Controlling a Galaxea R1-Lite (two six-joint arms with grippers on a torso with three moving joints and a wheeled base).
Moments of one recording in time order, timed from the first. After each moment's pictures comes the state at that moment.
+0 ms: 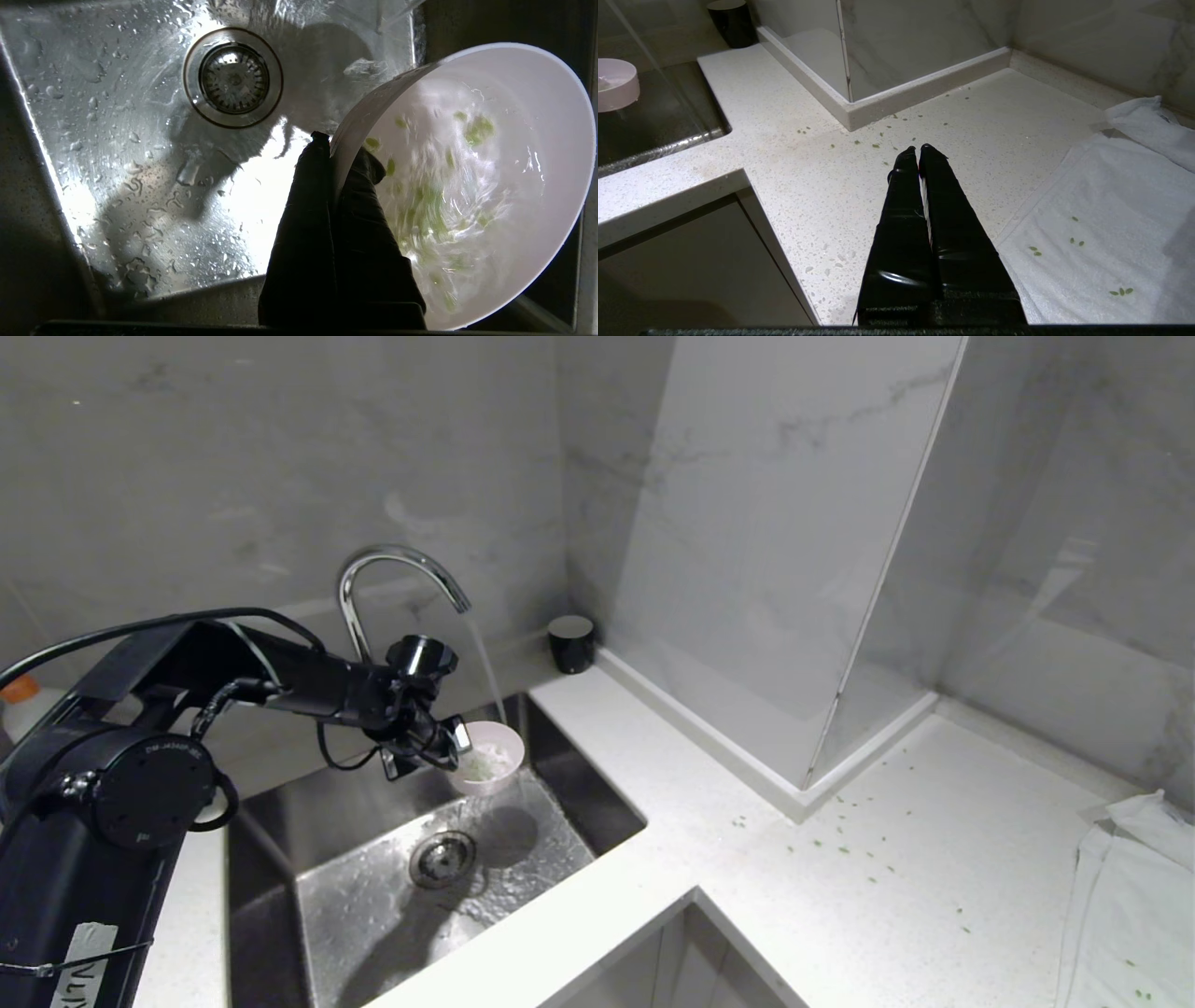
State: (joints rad) left arm -0.21 2.38 -1.68 0.24 0.11 -0.58; right arm 0.00 0.00 0.00 0.00 0.00 0.00
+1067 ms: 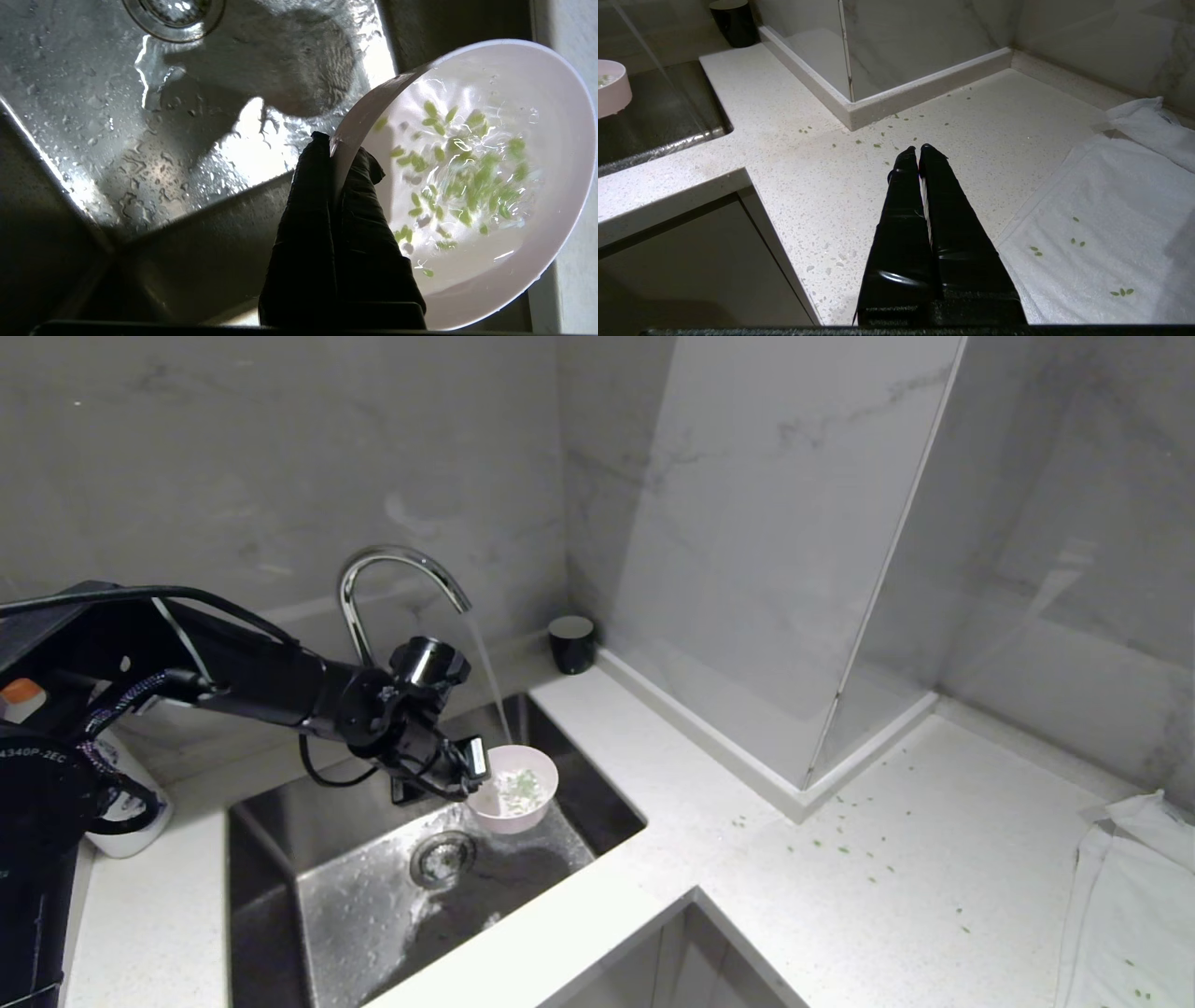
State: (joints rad) left arm -0.32 2.15 -1.40 0.24 -0.02 -0.52; right arm 0.00 0.00 0.00 0.00 0.00 0.00
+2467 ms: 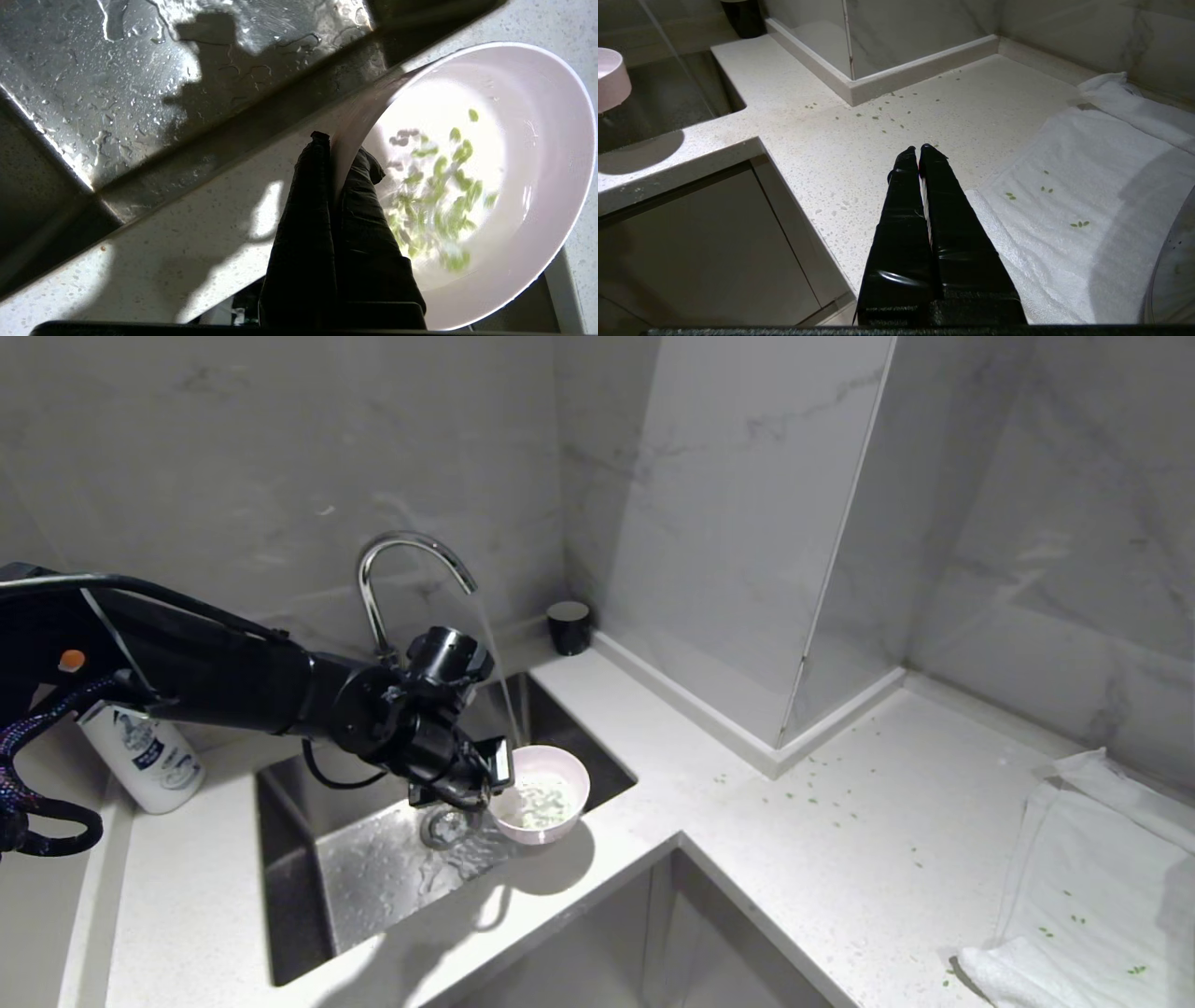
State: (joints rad) left arm -0.41 2.05 -1.34 0.24 -0.02 -0.51; right arm 0.00 0.00 0.00 0.00 0.00 0.00
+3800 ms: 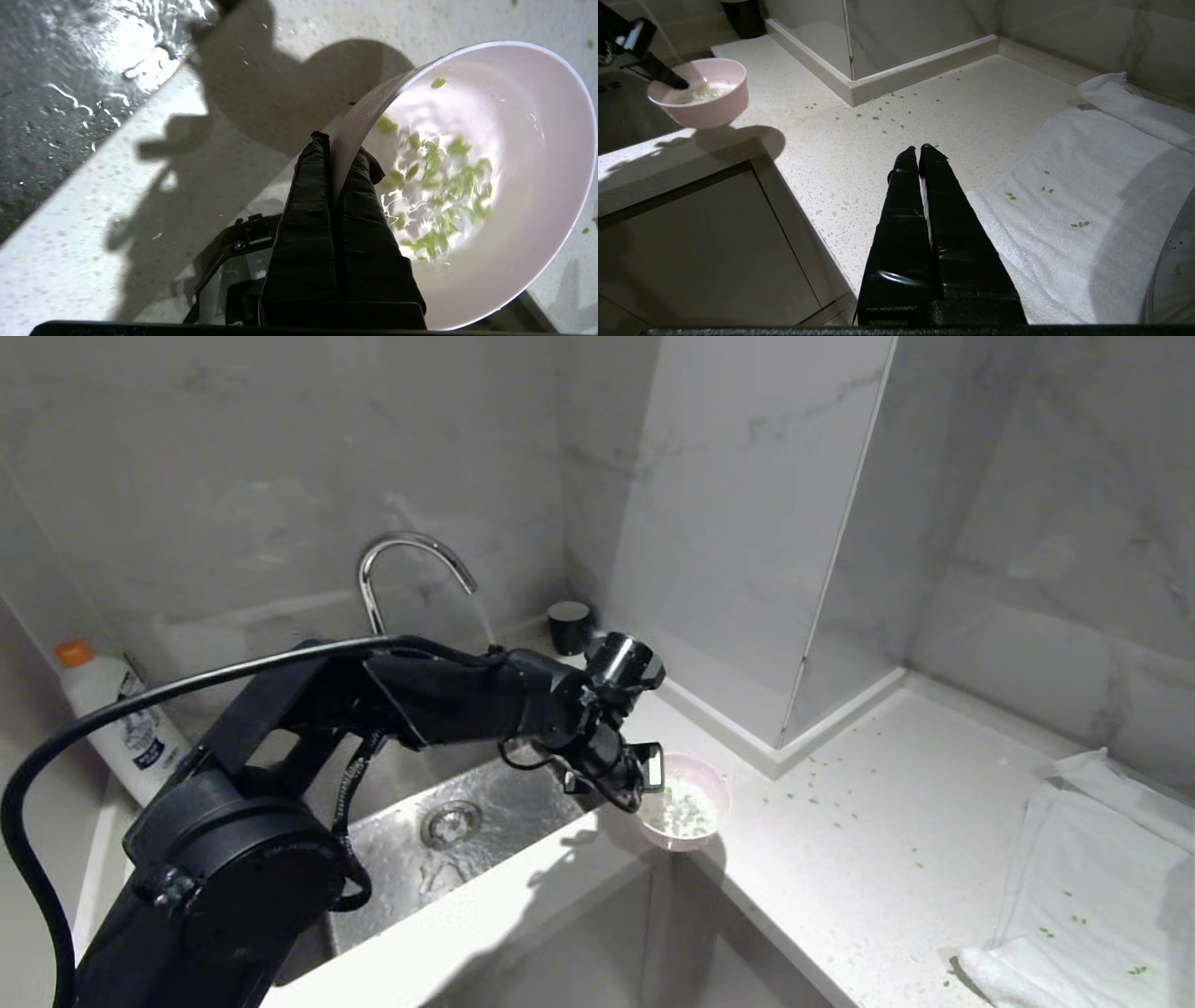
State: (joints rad) left arm -0.69 2.40 -1.95 0.49 -0.02 -0.52; right arm 0.00 0.00 0.00 0.00 0.00 0.00
